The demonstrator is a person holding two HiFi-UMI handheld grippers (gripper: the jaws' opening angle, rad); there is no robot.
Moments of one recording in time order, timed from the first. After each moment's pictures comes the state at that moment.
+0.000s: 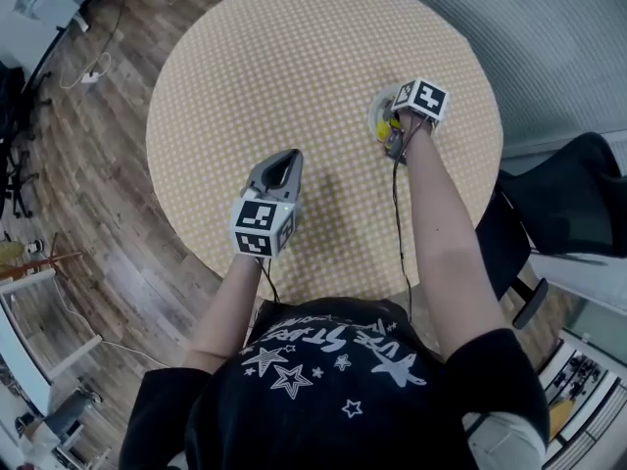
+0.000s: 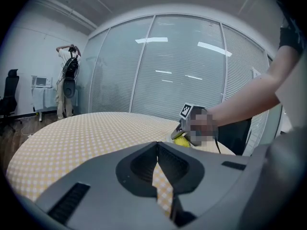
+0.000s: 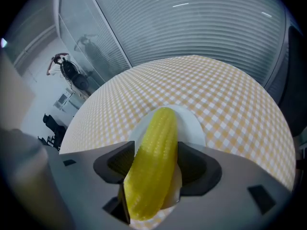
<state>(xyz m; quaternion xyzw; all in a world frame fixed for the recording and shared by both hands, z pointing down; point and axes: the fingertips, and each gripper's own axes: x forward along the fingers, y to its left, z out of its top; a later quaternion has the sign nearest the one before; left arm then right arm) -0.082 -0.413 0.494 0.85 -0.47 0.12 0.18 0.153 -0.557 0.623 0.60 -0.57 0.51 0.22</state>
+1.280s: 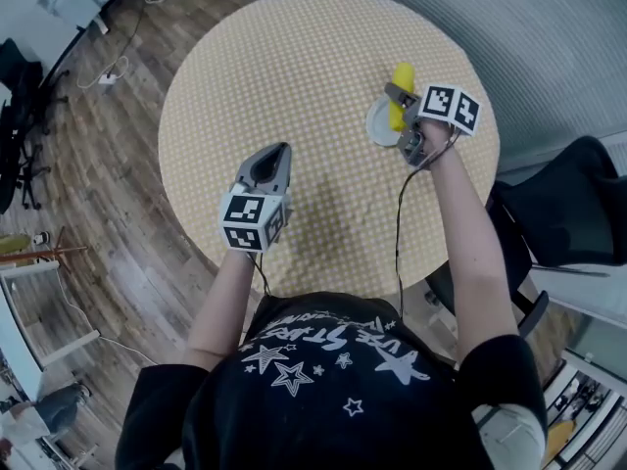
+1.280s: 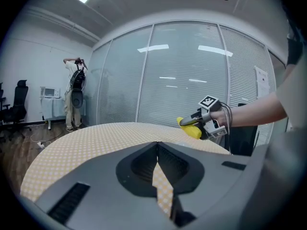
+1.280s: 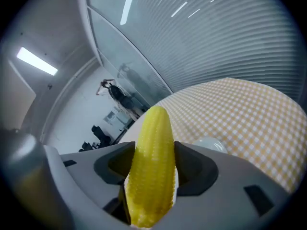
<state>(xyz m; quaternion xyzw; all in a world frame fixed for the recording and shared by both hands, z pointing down) -0.095 -0.404 0.452 0.84 -0.52 0.10 0.15 0.131 -0.560 0.497 0.48 -0.75 0.46 0.06</state>
